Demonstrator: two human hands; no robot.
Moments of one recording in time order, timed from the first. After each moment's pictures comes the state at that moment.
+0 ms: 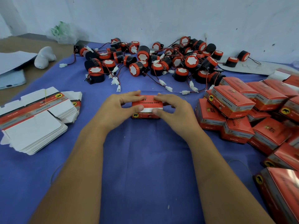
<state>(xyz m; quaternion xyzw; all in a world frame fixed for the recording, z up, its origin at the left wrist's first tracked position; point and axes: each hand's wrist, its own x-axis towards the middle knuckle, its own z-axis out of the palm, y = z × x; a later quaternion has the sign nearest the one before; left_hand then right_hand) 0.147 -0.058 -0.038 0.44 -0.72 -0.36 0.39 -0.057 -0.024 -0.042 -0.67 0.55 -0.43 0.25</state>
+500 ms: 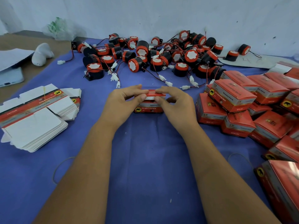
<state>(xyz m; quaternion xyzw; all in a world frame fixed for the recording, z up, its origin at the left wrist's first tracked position) 0.129 -0.055 -0.041 0.42 -0.67 -0.38 0.48 -0.045 -0.024 -0.041 -0.62 0.58 -0.50 0.19</state>
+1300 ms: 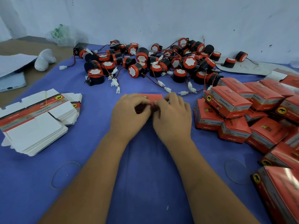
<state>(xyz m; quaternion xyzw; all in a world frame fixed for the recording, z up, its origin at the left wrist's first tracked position) 0.107 -0.037 -0.043 0.45 -0.74 -0.10 0.49 -0.022 -0.007 -0.038 -0.67 0.67 -0.29 -0.12</state>
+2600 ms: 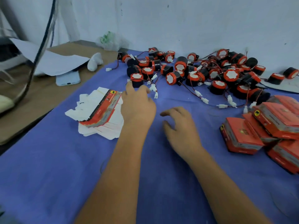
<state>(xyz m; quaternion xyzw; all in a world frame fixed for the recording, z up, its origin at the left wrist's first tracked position) 0.163 -0.044 -0.003 0.72 -0.59 -0.09 0.36 0.030 -0.015 -0.046 -0.76 0.53 -0.37 0.11</state>
